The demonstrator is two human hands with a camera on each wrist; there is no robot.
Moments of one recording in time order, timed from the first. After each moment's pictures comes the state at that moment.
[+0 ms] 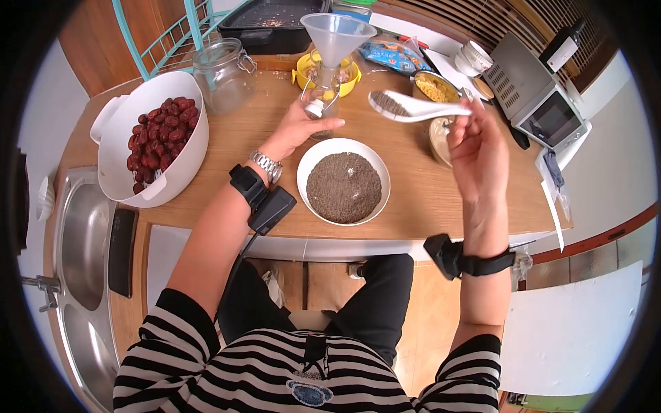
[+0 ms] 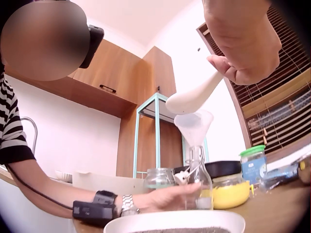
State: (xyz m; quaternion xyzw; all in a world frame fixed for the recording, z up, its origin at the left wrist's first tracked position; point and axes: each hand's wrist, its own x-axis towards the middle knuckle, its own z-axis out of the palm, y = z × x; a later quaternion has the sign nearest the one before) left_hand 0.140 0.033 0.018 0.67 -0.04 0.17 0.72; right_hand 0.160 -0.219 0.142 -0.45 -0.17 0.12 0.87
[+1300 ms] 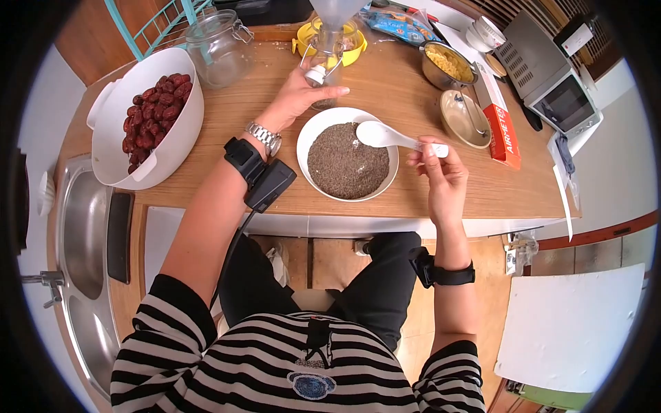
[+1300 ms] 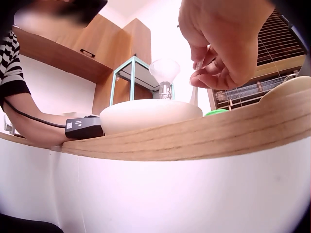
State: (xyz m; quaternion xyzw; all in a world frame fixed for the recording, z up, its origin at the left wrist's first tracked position) left_hand 0.138 0.031 0.020 0.69 -0.05 0.19 0.70; right_hand 0.129 -0.227 0.034 -0.66 -0.24 0.01 0.71
